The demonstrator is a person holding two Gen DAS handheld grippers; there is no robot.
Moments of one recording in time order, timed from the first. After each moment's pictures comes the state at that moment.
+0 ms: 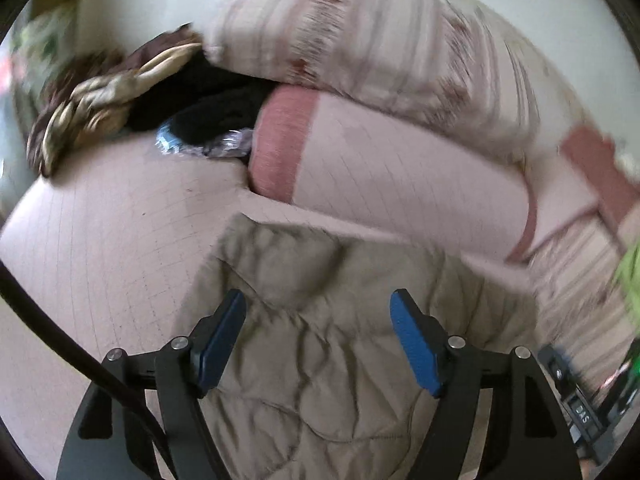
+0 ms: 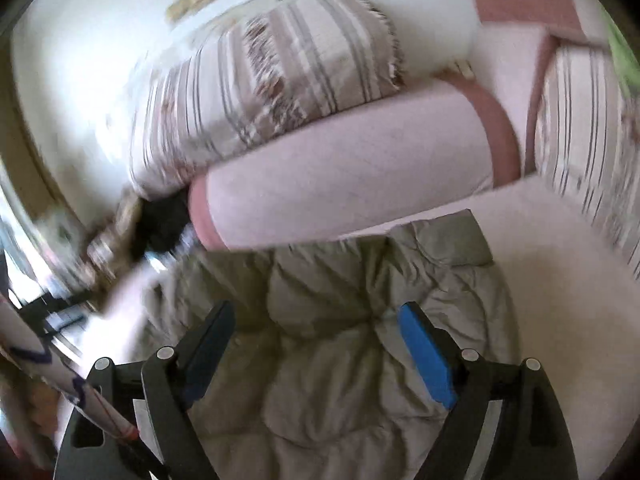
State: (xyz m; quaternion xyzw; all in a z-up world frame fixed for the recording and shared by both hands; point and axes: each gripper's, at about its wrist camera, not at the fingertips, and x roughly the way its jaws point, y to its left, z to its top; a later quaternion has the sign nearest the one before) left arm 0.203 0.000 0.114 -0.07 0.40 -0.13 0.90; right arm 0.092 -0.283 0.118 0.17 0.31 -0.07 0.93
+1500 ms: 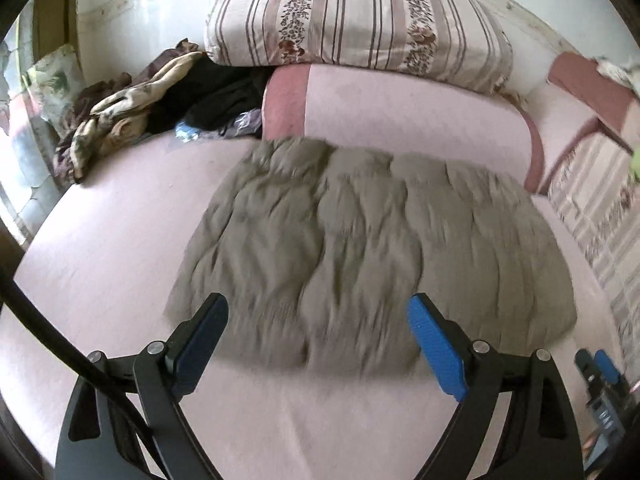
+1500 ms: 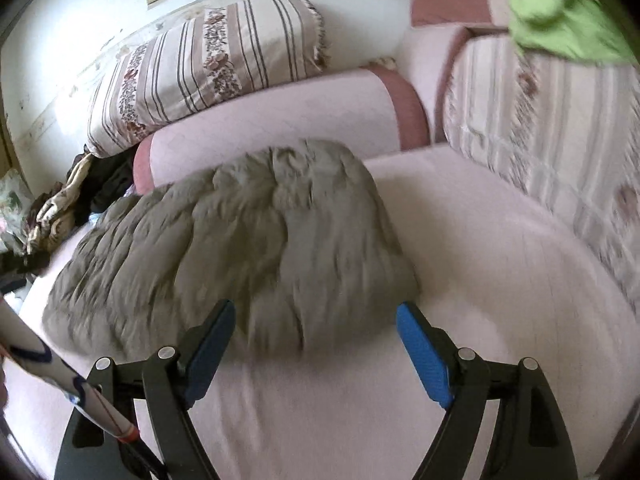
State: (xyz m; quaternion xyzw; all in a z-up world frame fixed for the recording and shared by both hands) left arm 0.078 -0.013 0.073 0.02 0.39 -0.10 0.92; right arm -0.061 -0.272 0.038 0.15 0.31 -0.17 0.92
